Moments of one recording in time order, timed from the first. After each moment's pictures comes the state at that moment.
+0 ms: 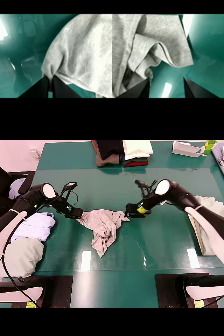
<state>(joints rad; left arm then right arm) -0.23 -1.41 1.13 1.25 -1.10 -1.40 0.37 -1.53 1.25 -1.05 1.12 1.64</state>
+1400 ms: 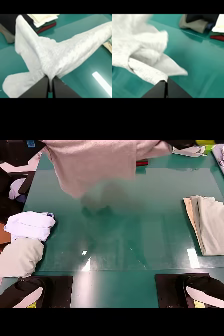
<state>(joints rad) -0.23 -0.93 1.64 1.14 -1.16 -1.37 0.36 -1.18 1.93 -1.36 1.31 1.63</state>
